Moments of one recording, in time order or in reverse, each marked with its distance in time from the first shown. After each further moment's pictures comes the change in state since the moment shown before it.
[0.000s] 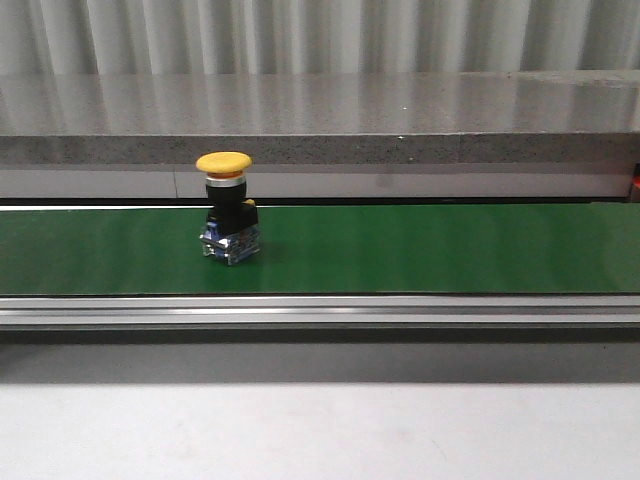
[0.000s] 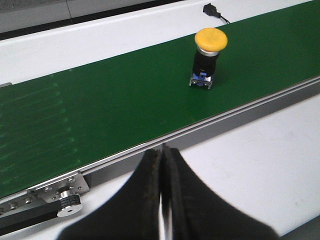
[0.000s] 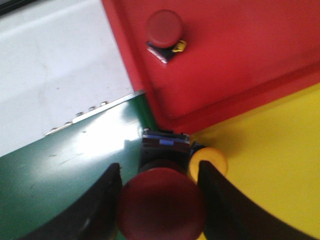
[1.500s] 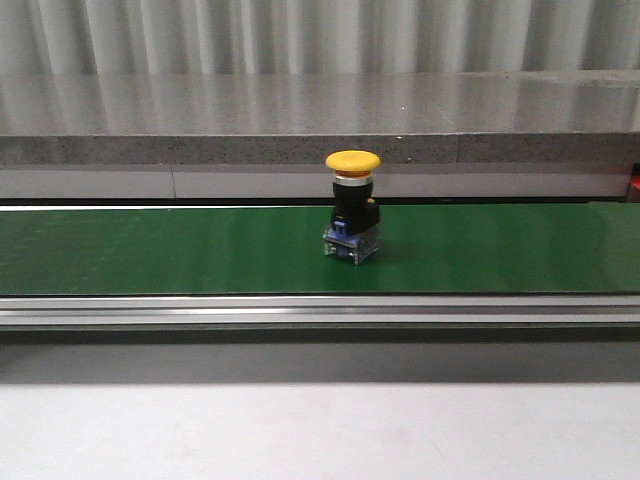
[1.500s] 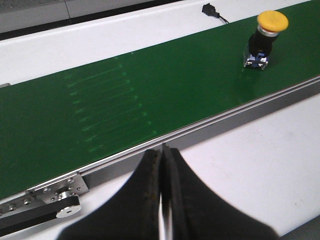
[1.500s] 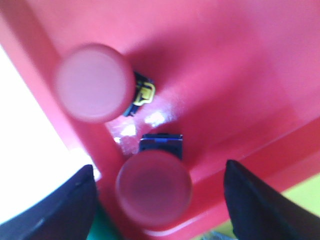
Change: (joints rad) left arm 0.000 0.000 0.000 0.000 0.000 0.000; right arm -0.066 0.323 0.010 0.042 -0.286 0.047
